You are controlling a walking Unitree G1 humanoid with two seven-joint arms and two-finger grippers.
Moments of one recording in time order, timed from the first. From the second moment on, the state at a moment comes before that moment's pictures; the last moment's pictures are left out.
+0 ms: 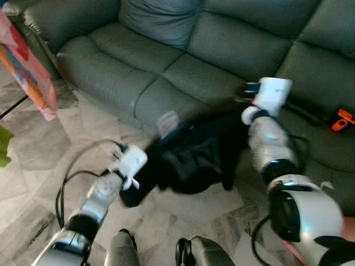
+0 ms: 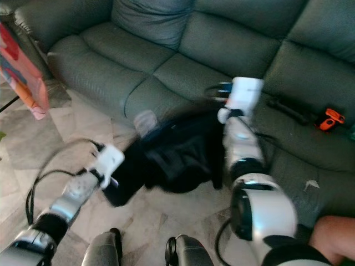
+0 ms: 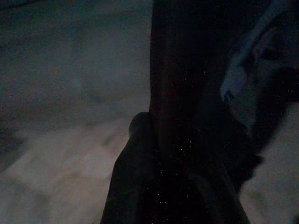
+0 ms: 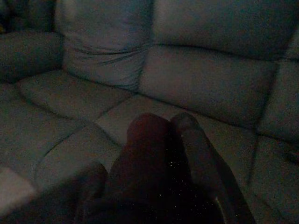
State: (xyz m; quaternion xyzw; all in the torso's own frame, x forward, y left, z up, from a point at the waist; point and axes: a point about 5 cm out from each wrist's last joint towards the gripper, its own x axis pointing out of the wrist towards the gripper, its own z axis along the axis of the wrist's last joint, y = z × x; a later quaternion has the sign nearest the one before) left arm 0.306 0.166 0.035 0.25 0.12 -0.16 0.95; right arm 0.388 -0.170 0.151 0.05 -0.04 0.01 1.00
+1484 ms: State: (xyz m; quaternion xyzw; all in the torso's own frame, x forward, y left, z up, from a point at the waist) left arm 0.323 0.156 0.051 0.07 0.10 -0.09 0.99; right arm 0.312 -0.110 0.078 -0.19 -0.03 0.32 0.93
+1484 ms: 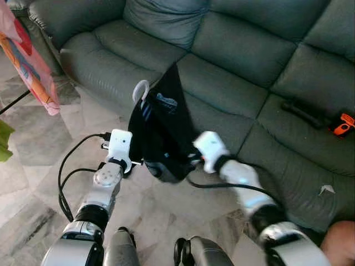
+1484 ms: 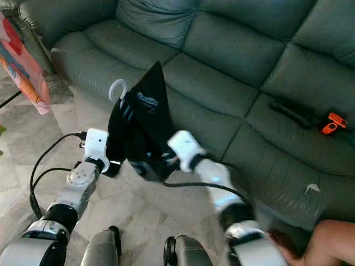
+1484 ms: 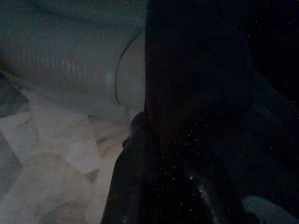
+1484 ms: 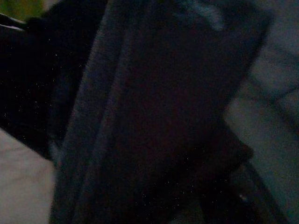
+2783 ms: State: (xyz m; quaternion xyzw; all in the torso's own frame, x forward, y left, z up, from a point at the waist) left arm 0.266 0.182 0.042 0.24 0.14 -0.47 0.84; right arm 0.293 -0.210 0.094 -0.35 0.09 0.50 0.79
